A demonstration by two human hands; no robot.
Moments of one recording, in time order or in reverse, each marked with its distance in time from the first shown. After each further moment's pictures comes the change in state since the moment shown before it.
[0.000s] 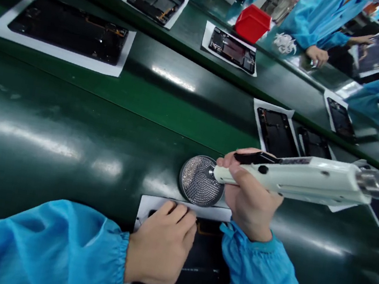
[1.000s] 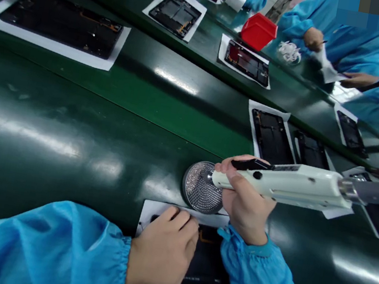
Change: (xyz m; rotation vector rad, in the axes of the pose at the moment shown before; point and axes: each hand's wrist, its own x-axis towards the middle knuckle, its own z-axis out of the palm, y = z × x) left_hand -0.001 -0.001 -0.004 0.000 0.014 0.024; right_hand 0.001 0.010 0.006 -0.057 0.023 -0.001
